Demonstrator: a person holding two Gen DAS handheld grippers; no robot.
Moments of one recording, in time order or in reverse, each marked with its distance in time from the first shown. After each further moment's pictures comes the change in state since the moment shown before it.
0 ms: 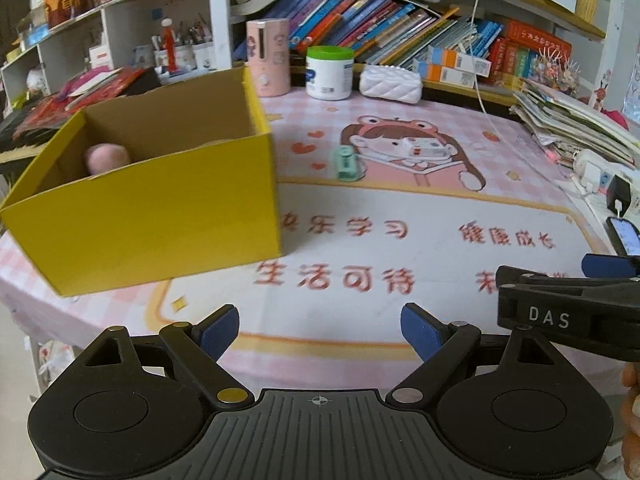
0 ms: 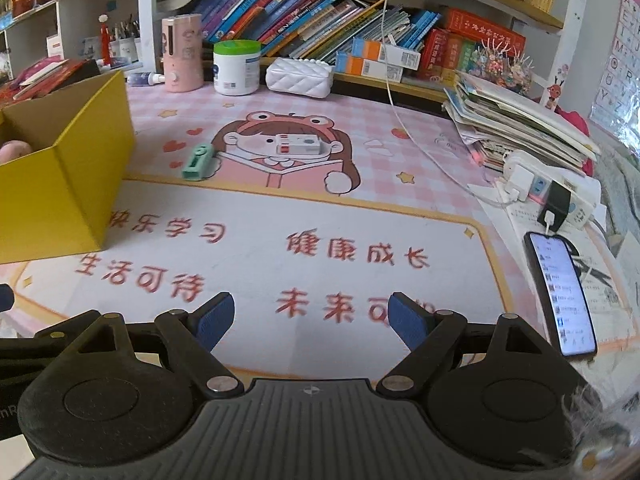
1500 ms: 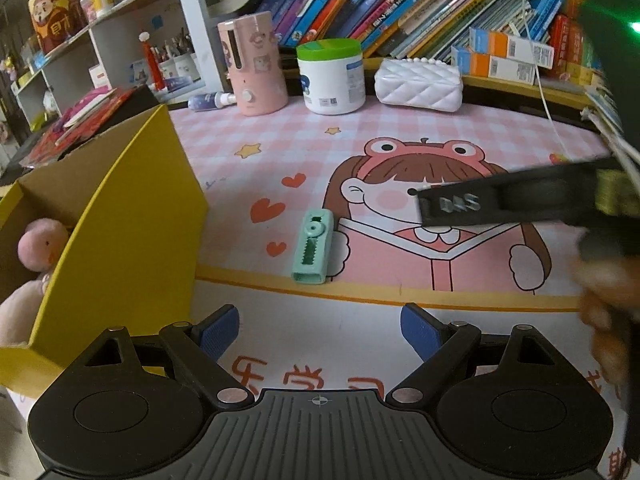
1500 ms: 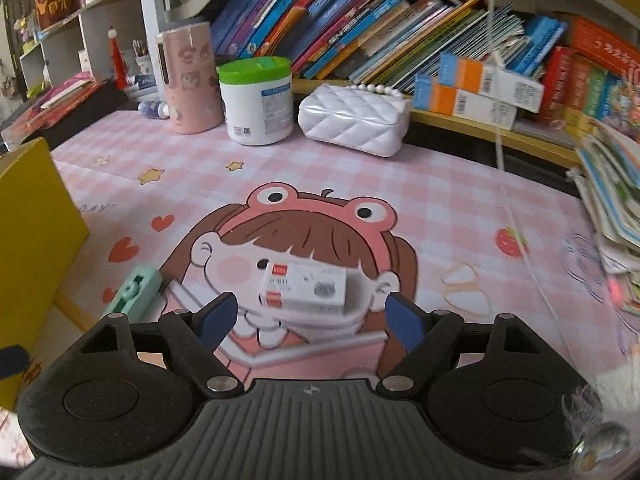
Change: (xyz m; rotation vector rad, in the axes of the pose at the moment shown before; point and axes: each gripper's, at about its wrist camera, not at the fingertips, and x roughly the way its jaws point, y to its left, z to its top) left arm 0.134 -0.080 0.101 0.003 0.039 0.215; right arm 0.201 -0.041 0.150 -0.101 -0.029 0.287
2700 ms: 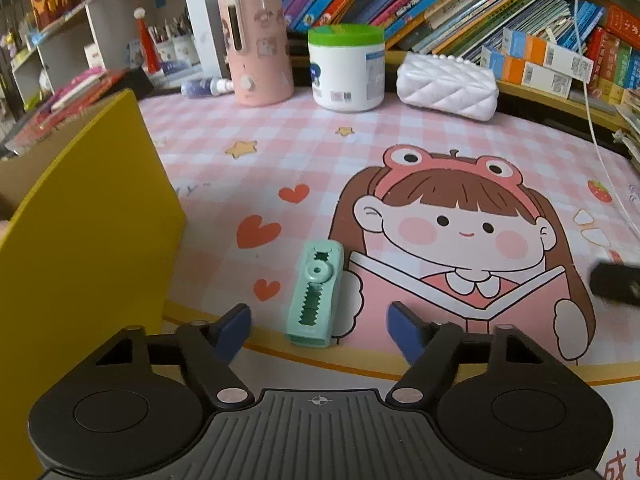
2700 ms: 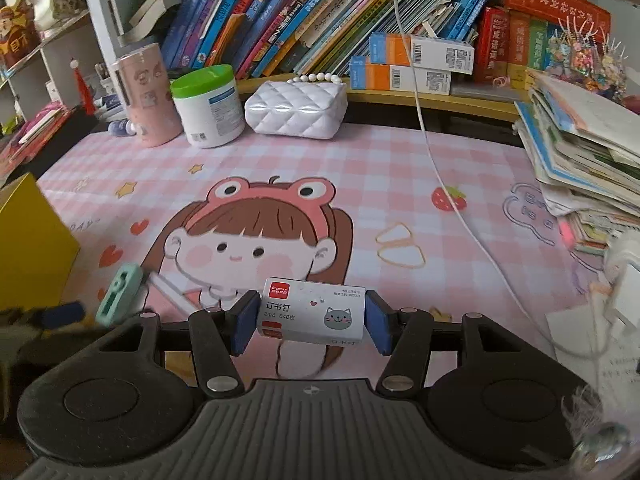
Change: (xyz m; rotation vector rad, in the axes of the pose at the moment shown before) left arm 0.057 0.009 0.026 -0.082 0.017 -0.023; right arm -0.051 -0.037 -0.016 0.141 0.034 -0.034
